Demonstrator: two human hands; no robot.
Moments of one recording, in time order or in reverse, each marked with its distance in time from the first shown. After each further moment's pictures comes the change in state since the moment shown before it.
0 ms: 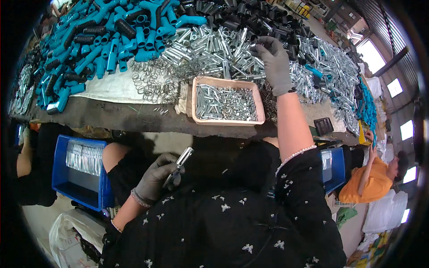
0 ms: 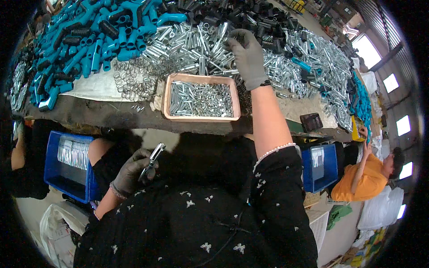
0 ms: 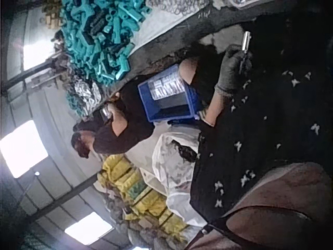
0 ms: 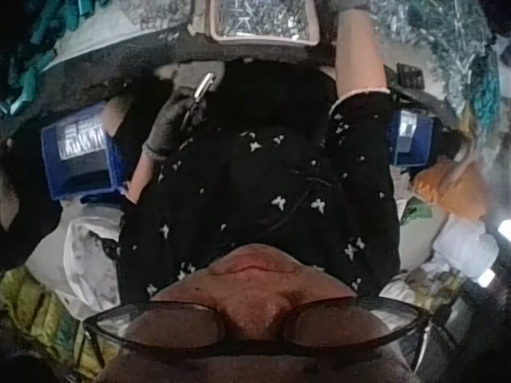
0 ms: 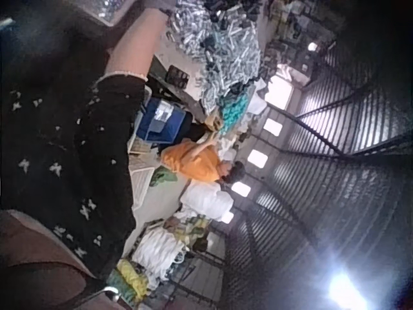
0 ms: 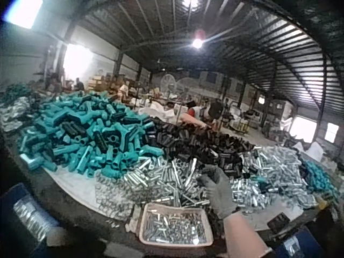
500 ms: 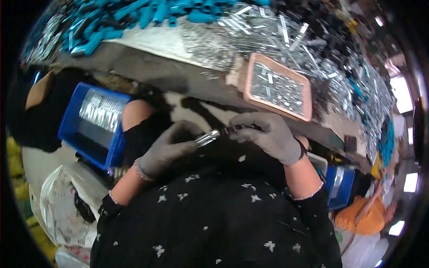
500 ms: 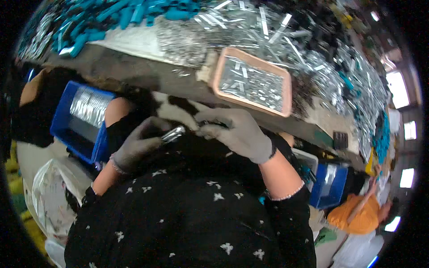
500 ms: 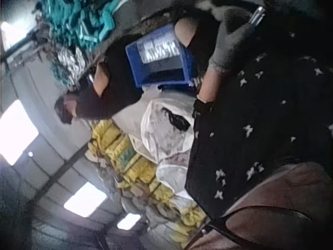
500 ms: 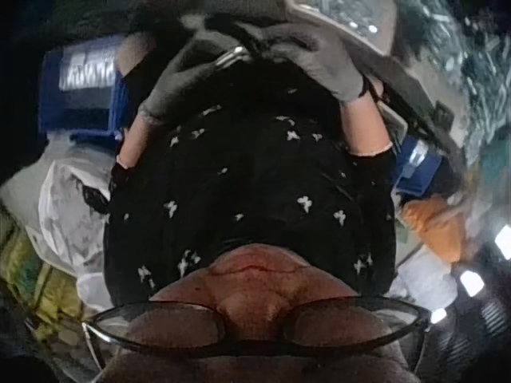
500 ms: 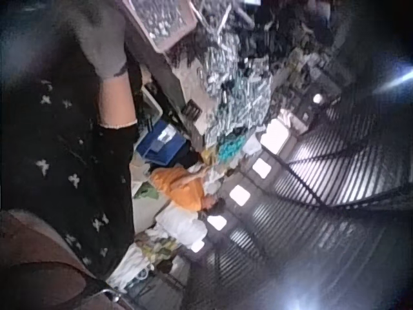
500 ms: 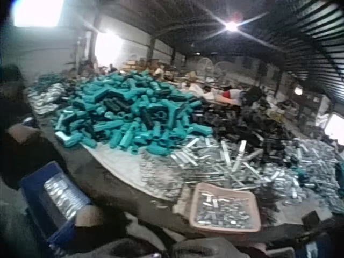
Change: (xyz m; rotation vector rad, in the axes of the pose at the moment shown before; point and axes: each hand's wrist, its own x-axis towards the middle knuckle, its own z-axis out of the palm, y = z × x) left_hand -0.033 0.002 -0.030 0.048 0.011 0.193; right_hand -0.171 -0.056 0.095 0.115 -0.965 0.448
